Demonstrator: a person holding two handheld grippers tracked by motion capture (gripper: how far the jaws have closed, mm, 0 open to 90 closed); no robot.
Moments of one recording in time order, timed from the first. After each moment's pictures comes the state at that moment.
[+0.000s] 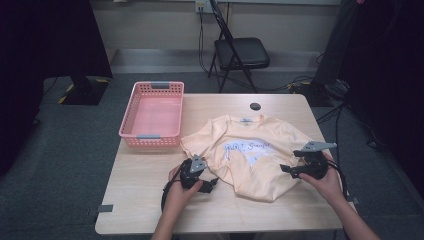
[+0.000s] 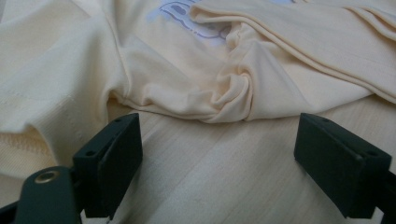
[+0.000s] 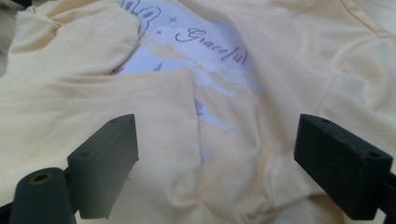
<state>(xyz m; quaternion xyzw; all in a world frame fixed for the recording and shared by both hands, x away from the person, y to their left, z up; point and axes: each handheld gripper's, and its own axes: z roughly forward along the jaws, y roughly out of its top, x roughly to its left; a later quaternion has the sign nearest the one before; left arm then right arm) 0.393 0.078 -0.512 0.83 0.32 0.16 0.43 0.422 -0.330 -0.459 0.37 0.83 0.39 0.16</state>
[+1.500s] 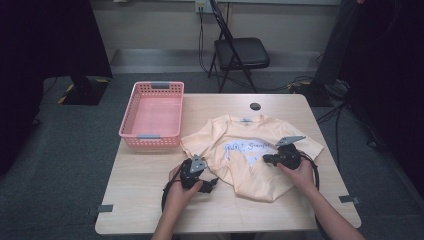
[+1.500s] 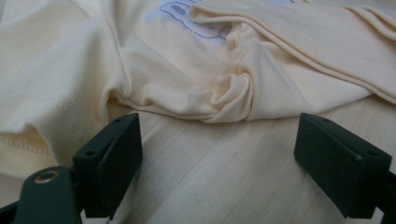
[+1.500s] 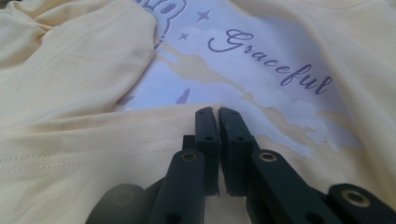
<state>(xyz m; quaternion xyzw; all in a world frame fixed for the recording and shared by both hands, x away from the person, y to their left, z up) 0.393 0.078 -0.512 0.83 0.32 0.16 0.43 0.460 -0.276 -0.486 0.36 0.85 0.36 0.11</state>
